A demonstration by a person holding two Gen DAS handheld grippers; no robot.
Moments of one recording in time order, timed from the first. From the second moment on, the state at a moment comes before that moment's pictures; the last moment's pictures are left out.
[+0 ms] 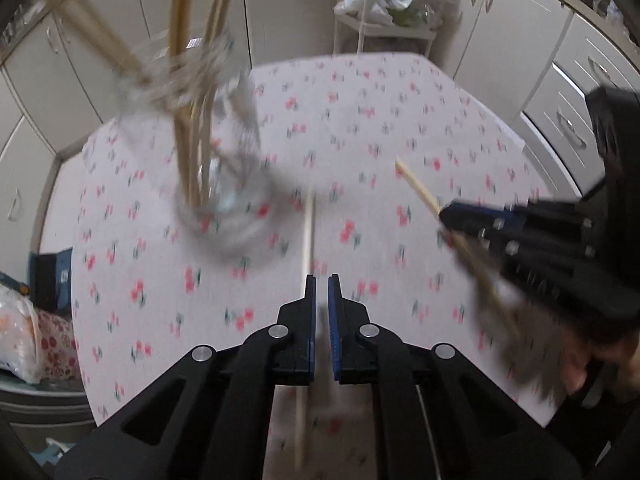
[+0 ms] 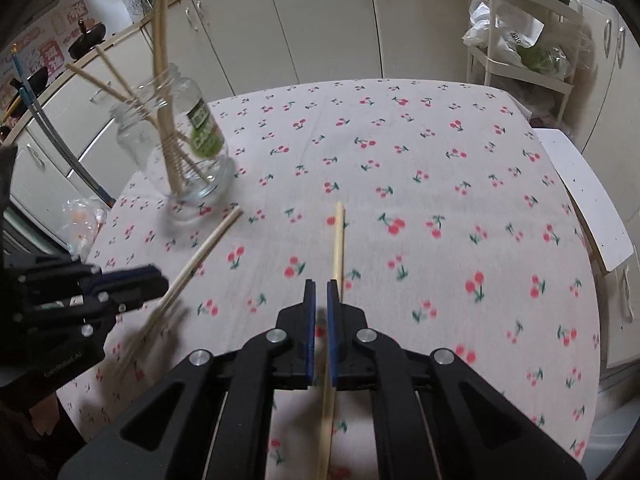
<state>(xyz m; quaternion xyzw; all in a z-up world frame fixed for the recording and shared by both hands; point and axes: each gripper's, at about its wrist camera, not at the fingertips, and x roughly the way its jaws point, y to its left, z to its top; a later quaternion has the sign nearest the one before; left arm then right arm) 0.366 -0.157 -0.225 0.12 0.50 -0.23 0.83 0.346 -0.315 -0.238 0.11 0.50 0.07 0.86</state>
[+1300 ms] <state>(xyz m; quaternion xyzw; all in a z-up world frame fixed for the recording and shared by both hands) 0.349 -0.135 -0.194 0.07 0.43 -0.23 0.87 0.325 -0.338 -0.253 0.21 0.49 0.10 0.84</state>
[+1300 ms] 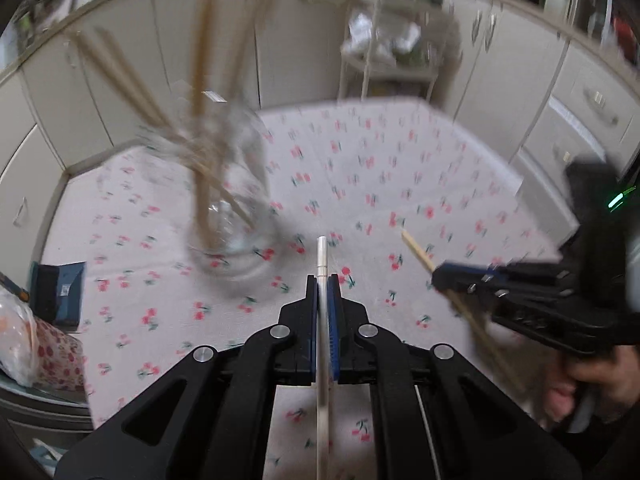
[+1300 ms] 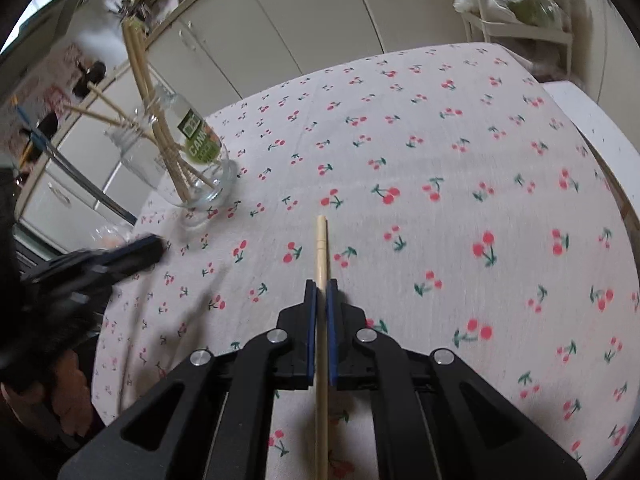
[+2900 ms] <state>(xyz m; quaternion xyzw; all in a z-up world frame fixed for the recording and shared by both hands) 0.443 -0.088 -0.062 -0.14 0.05 -0.09 0.98 0.333 -0.333 -0.103 0.27 0.13 0.09 0.95</state>
